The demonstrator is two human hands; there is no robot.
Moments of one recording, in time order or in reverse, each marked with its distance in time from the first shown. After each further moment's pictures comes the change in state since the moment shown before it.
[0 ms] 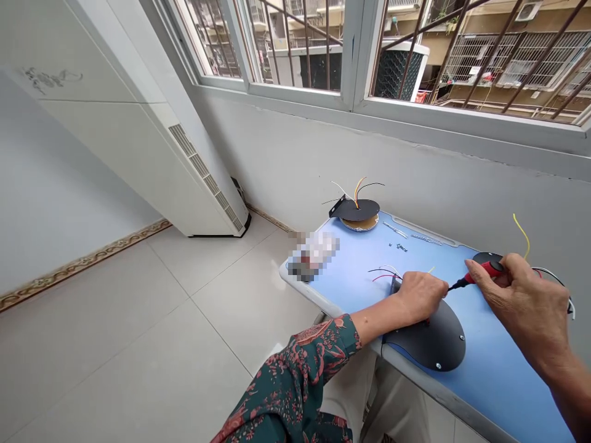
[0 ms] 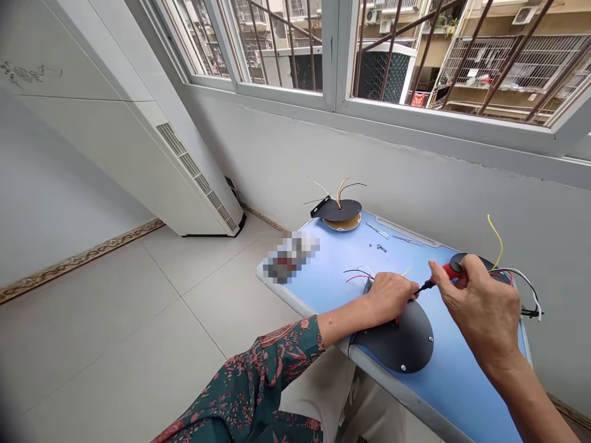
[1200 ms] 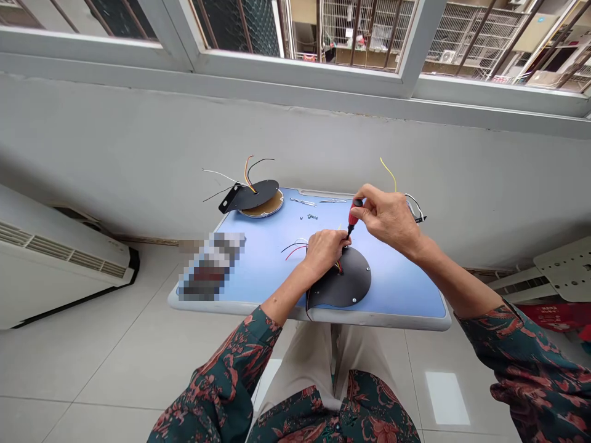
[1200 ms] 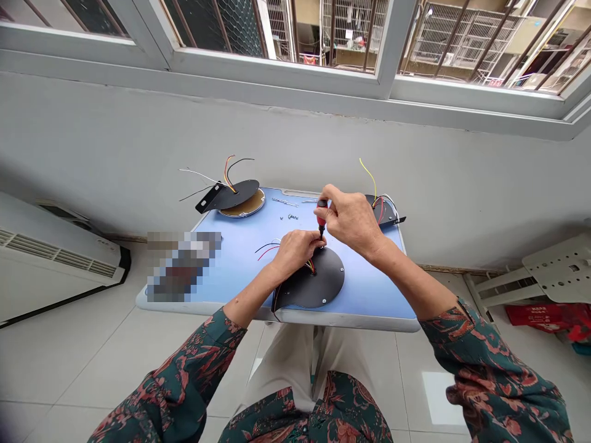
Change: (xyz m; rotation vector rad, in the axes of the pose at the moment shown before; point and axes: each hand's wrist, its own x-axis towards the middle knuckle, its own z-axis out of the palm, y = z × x) left_hand -0.004 0.001 -0.002 0.003 0.070 -0.117; right_hand 0.011 0.001 -0.022 0.266 -0.305 -0.133
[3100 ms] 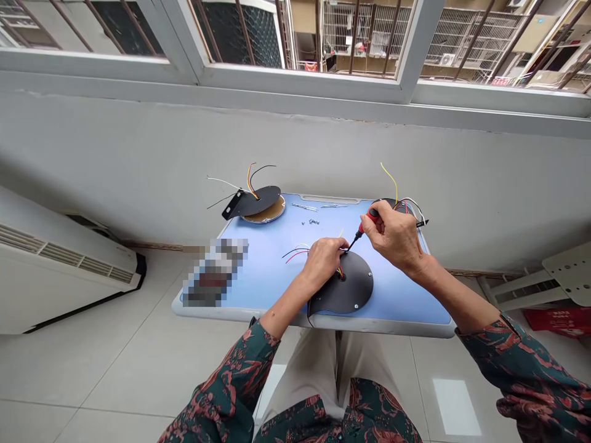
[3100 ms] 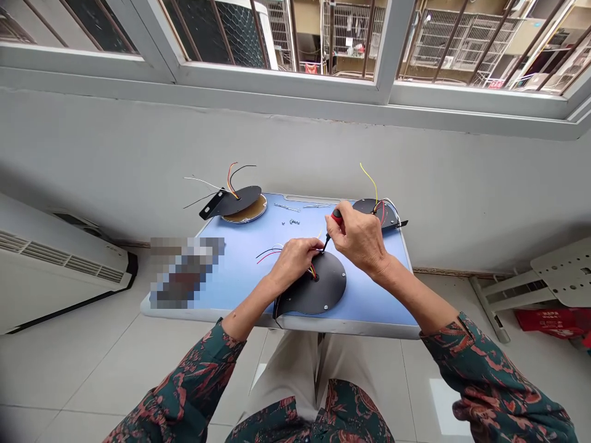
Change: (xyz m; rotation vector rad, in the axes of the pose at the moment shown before) left_hand -0.004 -0.015 0.017 -0.188 0.133 0.079; right_hand -0.021 0.029 0.024 -0.101 0.327 -0.145
